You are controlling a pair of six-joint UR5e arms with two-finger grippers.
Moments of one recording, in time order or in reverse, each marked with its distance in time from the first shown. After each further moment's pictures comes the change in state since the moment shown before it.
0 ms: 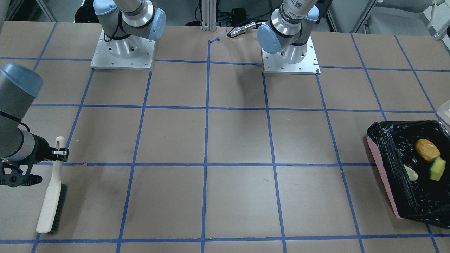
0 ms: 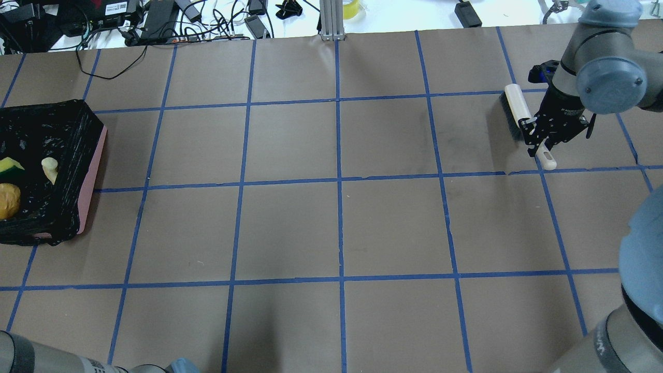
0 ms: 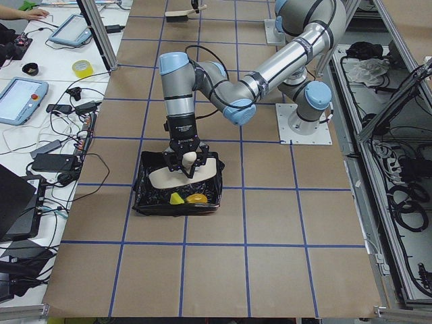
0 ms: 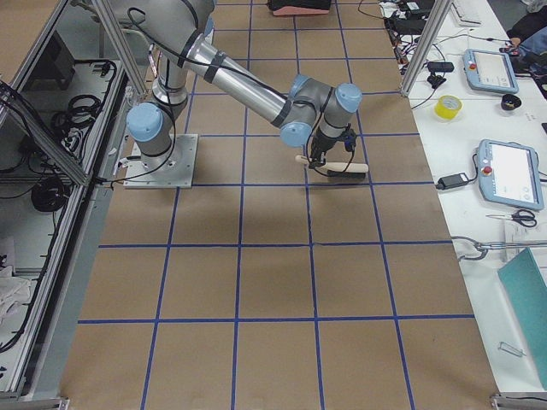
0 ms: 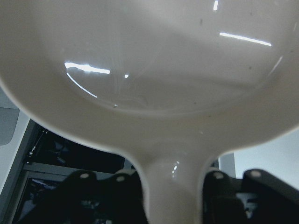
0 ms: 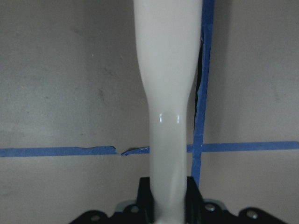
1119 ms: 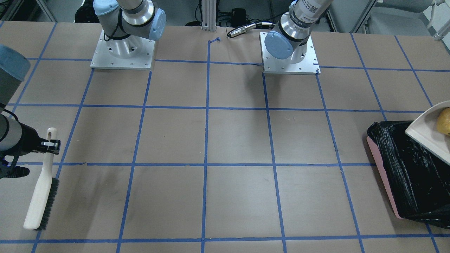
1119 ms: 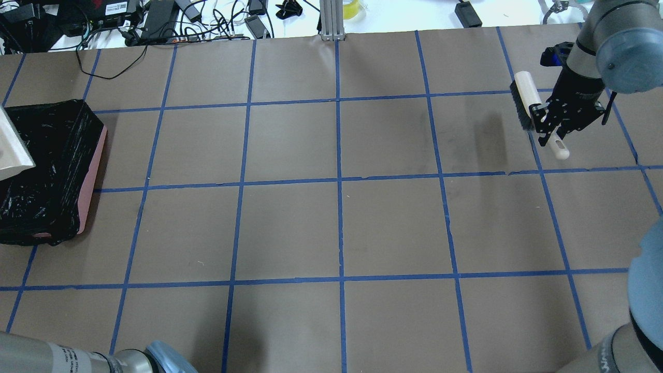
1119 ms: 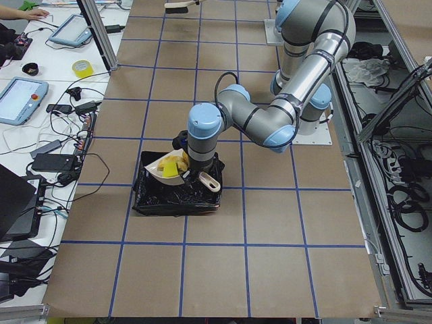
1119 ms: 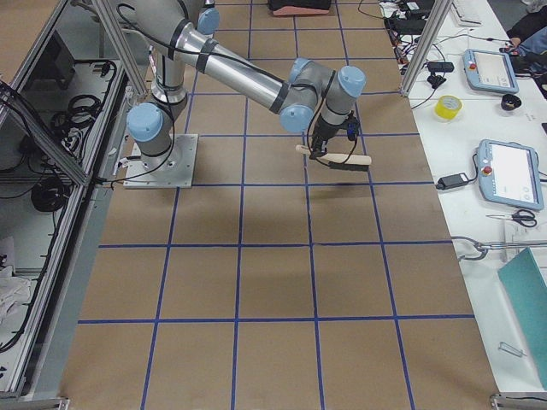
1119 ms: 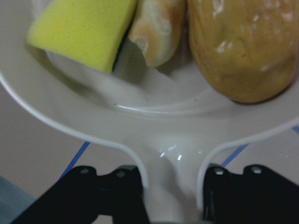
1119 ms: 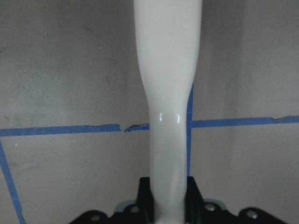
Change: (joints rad) left arm 0.253 -0.006 0.053 -0.412 -0.654 -0.250; right arm 0.000 -0.057 -0.045 0.091 -0.002 0.022
